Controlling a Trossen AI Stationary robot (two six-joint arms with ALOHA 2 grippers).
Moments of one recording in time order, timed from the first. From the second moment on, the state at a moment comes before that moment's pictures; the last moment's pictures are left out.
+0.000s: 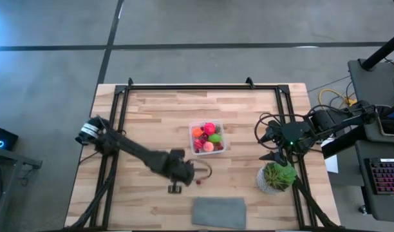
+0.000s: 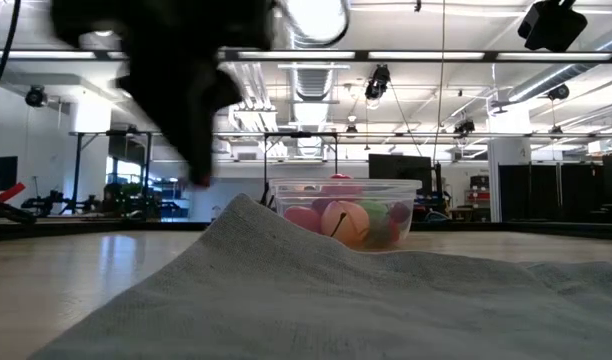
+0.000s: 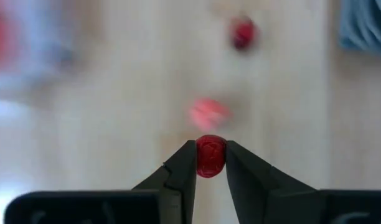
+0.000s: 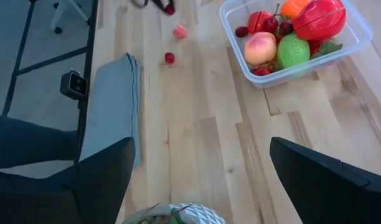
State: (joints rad) left arm -0.40 1.80 1.31 -0.79 -0.16 -0.34; right arm 0.33 0.80 0.94 -0.92 0.05 0.52
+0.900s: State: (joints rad) left arm -0.02 1.71 1.34 -0.63 -0.05 -0.31; right arm 0.33 0.80 0.93 -0.92 0.07 0.58
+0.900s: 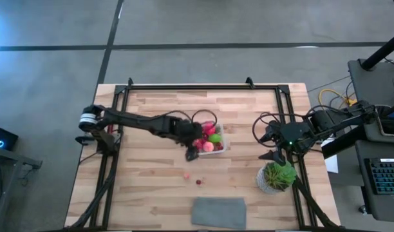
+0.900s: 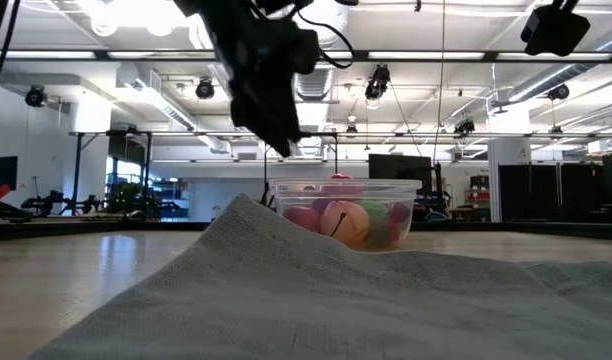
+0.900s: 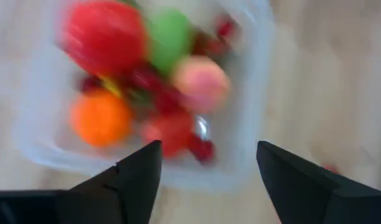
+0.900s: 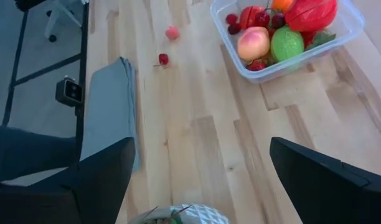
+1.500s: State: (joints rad) left arm -0.35 1.80 1.31 -0.69 -0.11 -0.32; right arm 0.33 0.82 0.93 -0.93 0.08 0.51
